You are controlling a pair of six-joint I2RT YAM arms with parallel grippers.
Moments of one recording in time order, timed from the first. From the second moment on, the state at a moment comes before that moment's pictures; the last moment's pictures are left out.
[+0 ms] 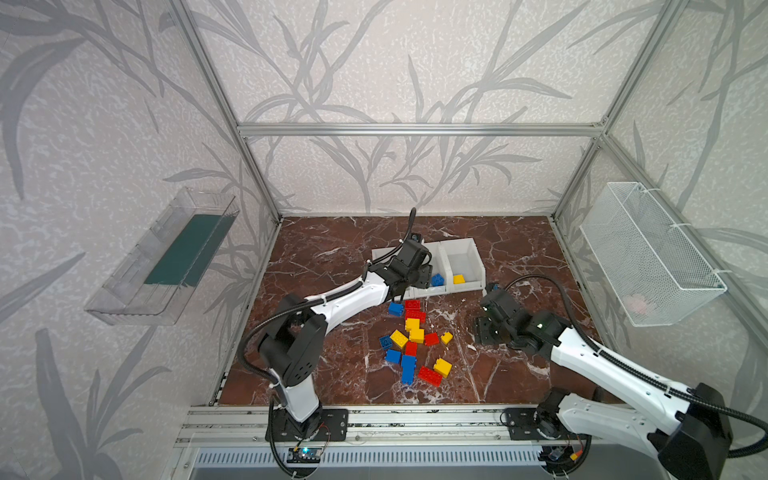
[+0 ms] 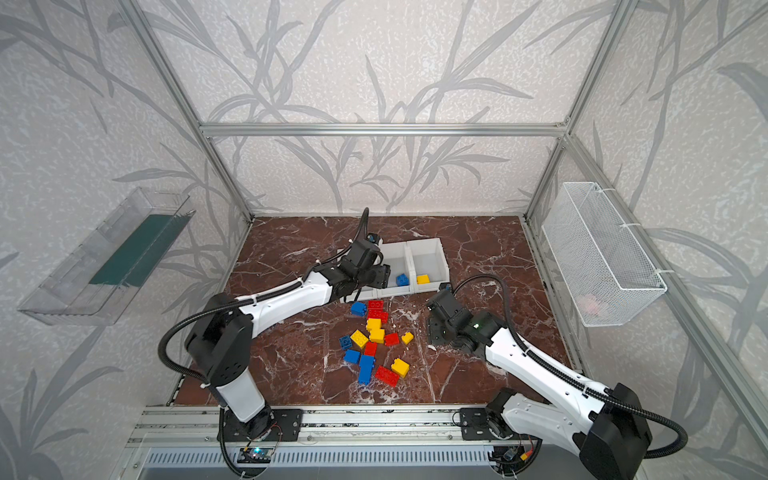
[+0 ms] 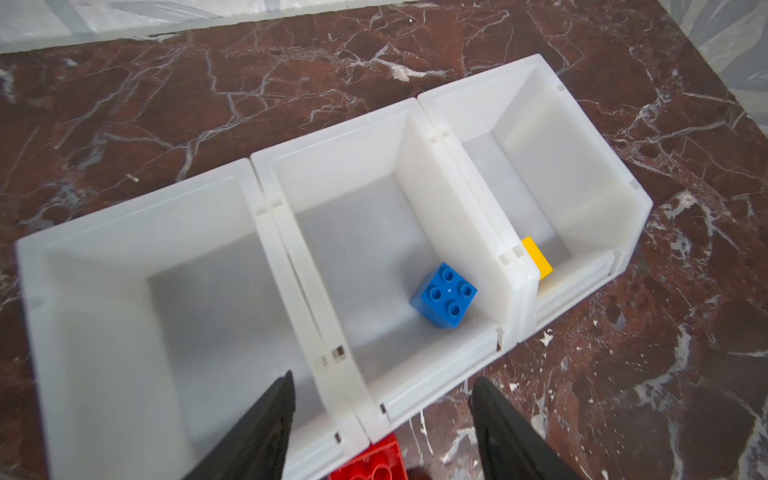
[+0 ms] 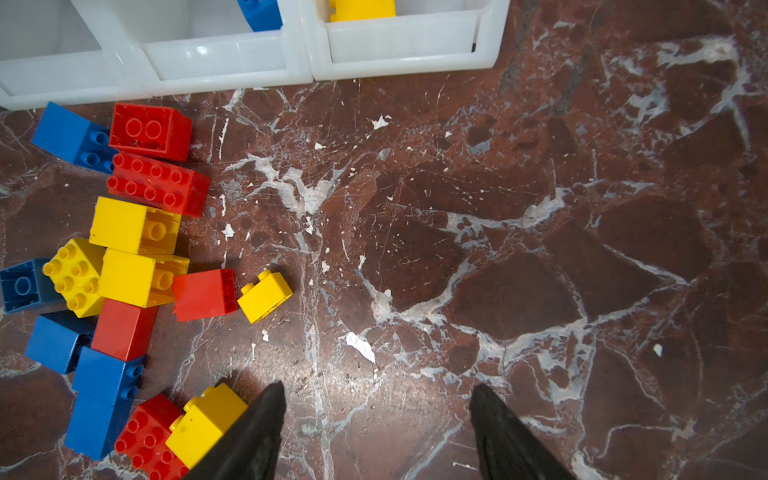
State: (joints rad) left arm -0.68 1.69 1.22 -0.29 -0.19 -0.36; right arm 0.73 1.08 0.77 -0.79 0.20 0.59
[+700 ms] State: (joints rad) left arm -0.61 1.08 0.65 -0.31 -0.29 -0.54; right arm 0.85 1.50 0.88 -0.65 0.04 0.46
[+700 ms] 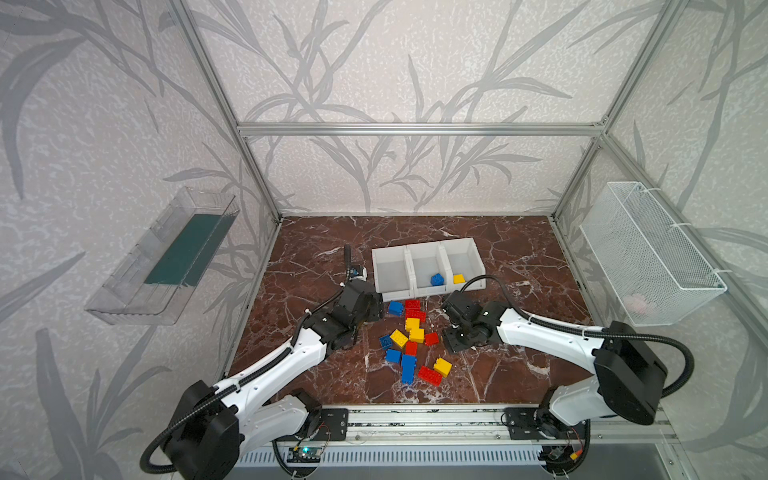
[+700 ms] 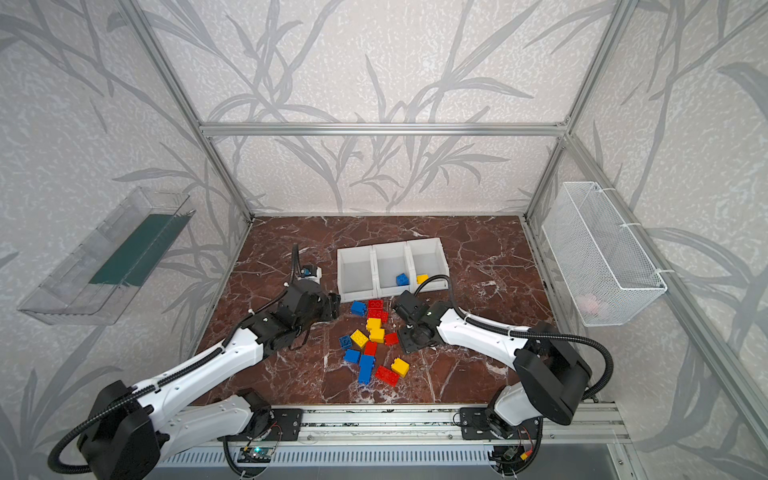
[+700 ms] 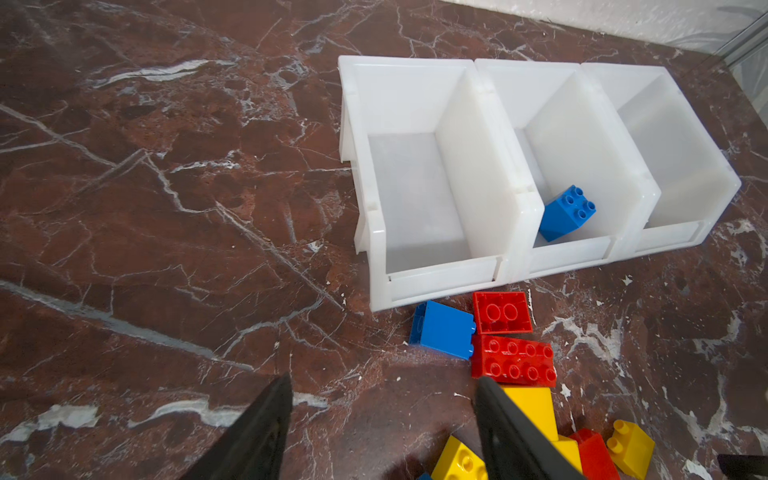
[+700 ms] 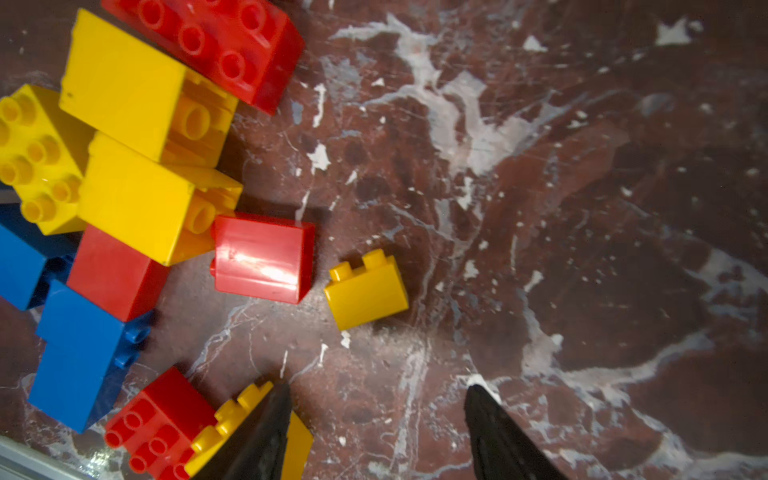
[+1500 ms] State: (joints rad) left arm -0.61 1.02 0.58 -0.34 -0.30 -0.61; right arm 0.85 1.72 0.99 -0.65 0.10 0.40
